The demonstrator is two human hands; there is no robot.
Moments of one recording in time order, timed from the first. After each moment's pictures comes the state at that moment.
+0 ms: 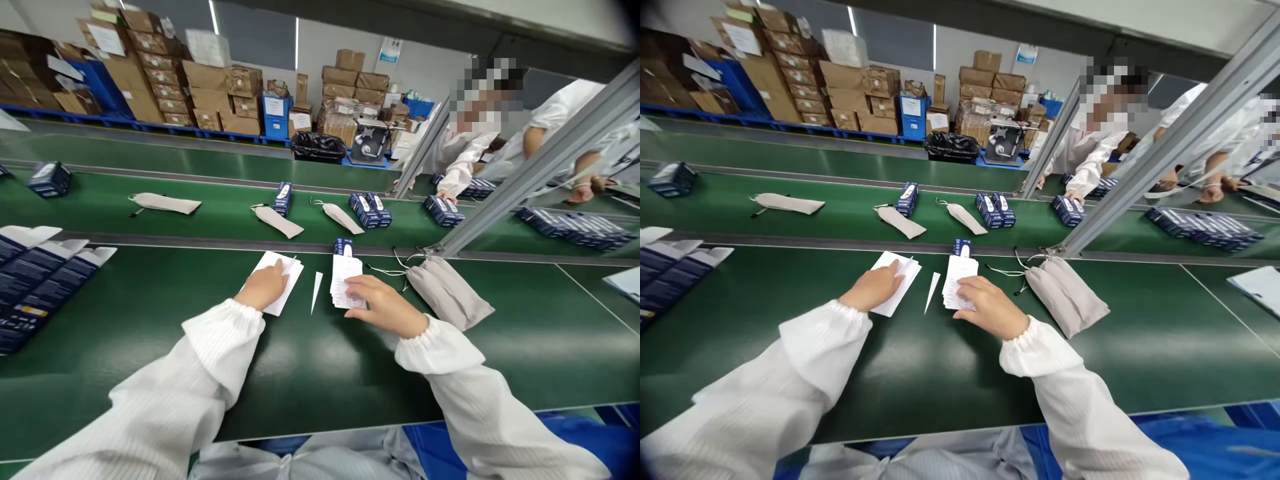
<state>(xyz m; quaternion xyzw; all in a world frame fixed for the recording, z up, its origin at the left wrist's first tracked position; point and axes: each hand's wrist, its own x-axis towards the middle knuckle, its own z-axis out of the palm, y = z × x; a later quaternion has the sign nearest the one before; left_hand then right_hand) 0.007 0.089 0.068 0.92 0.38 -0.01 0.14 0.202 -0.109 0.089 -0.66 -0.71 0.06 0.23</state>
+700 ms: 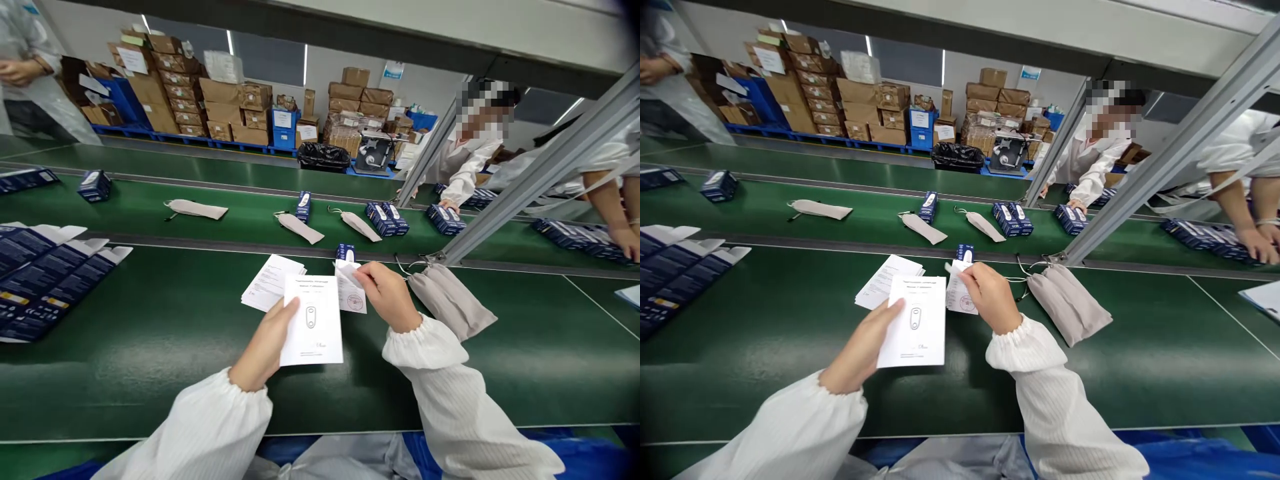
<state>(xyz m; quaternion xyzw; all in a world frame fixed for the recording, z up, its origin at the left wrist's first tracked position) -0.024 -0.024 0.093 0.41 0.33 0.26 0.81 0.183 -0.095 0.110 -0.70 -0.62 -0.05 0.34</state>
